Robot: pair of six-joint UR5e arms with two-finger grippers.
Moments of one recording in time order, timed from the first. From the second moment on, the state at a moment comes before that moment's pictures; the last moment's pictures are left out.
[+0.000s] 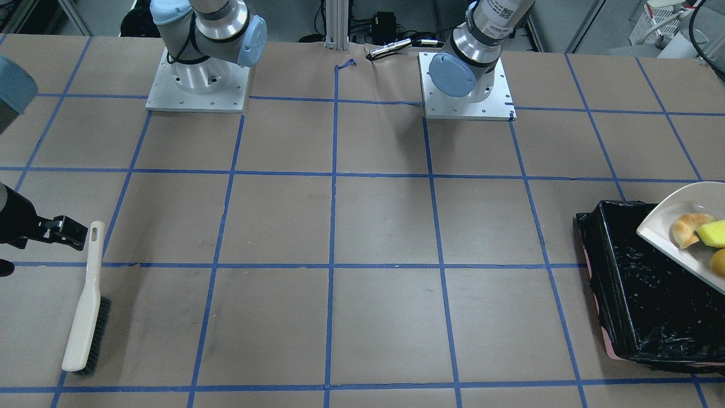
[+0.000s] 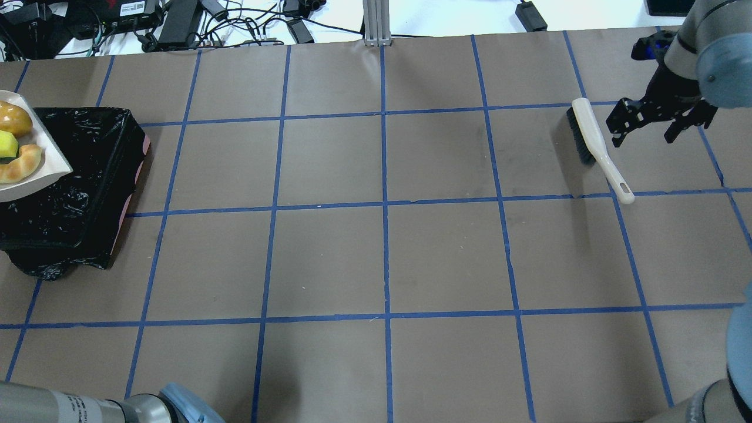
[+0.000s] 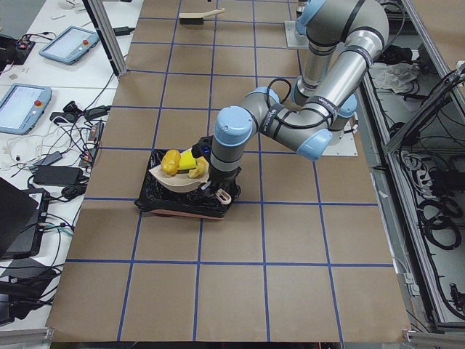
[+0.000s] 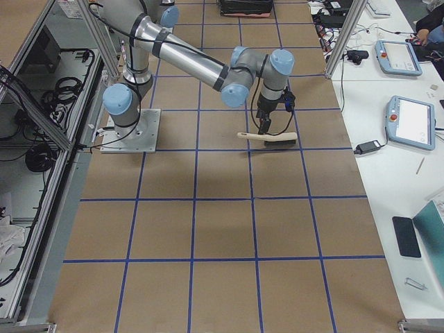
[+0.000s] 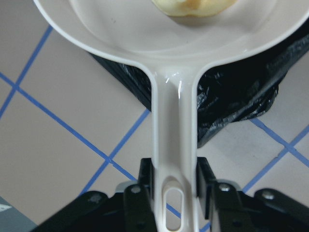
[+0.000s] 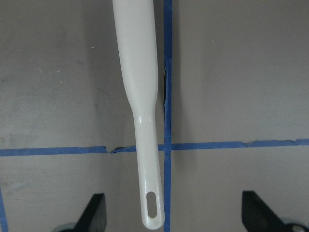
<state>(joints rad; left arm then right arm) -0.58 -1.82 -1.45 -1.33 1.49 1.83 1.23 -1.29 1.61 -1.84 -1.66 -0.34</state>
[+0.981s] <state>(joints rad) -0.53 -1.76 -1.49 -1.47 1.55 1.68 1.27 -1.41 1.60 -1.75 -1.63 -0.33</state>
